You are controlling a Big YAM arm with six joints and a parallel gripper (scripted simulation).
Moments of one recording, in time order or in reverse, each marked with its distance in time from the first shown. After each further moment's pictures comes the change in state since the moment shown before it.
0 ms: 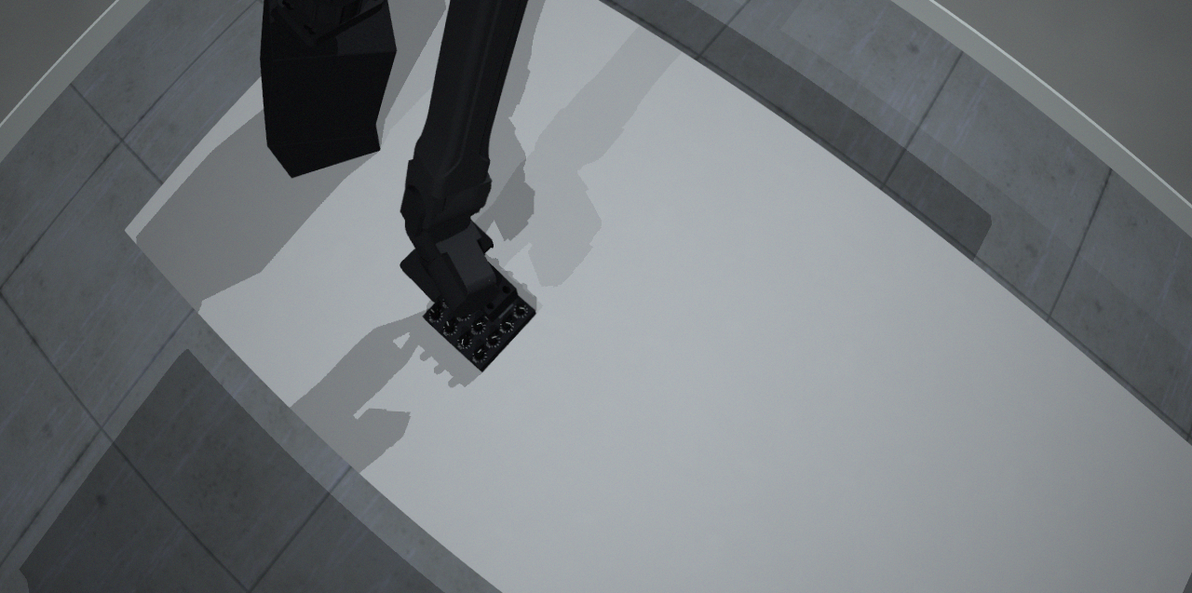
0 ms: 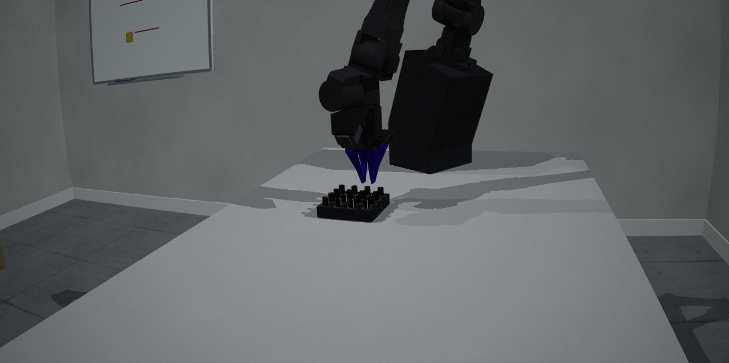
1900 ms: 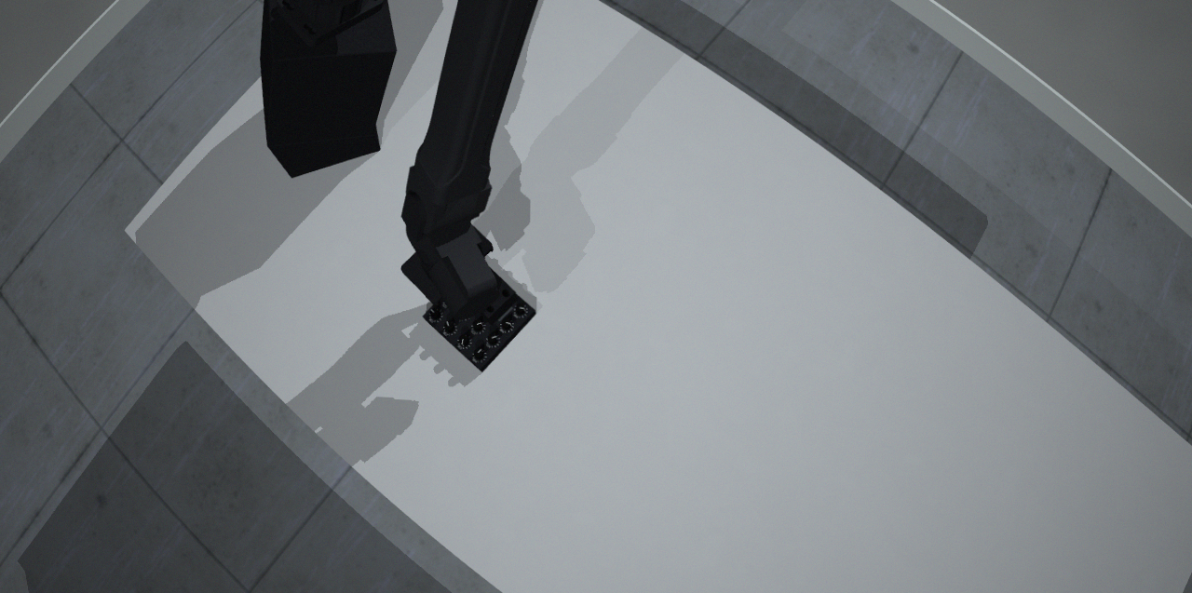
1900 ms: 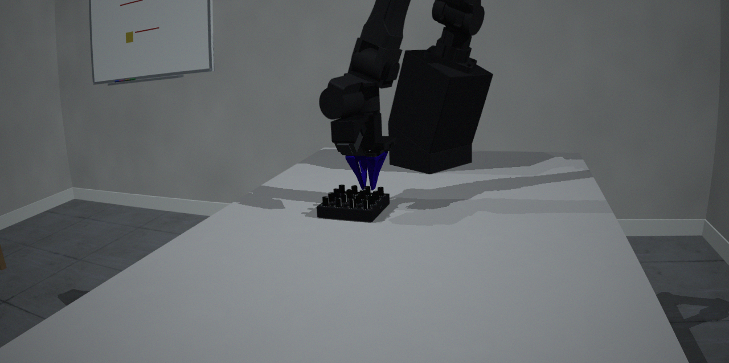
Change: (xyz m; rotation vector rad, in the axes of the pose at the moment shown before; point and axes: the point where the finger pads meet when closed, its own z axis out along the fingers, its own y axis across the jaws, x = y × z) arm 0.002 -0.001 0.014 -0.001 0.003 0.001
